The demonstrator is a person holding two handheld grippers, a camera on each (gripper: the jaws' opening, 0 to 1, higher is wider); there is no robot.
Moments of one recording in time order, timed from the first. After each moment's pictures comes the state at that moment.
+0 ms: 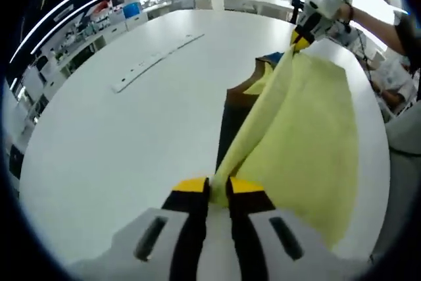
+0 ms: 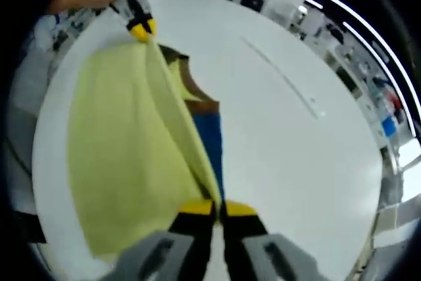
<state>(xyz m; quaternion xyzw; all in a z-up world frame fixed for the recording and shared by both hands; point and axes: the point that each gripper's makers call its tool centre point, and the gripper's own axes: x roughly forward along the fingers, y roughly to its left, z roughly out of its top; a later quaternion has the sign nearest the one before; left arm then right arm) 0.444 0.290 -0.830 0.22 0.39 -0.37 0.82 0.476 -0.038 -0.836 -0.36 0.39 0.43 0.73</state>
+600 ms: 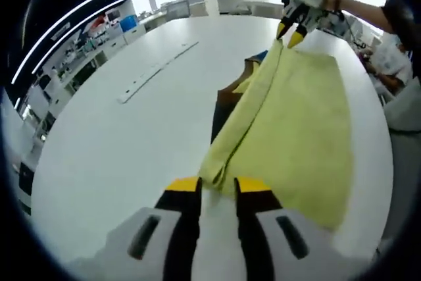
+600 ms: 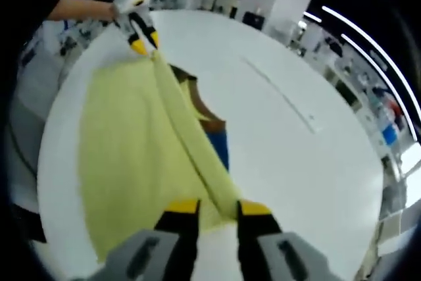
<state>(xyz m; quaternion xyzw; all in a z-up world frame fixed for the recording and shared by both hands) 0.430 0.292 -0.826 0.27 0.35 -0.38 0.81 0.472 -0.024 -0.833 -0.34 0.35 0.45 0.75</state>
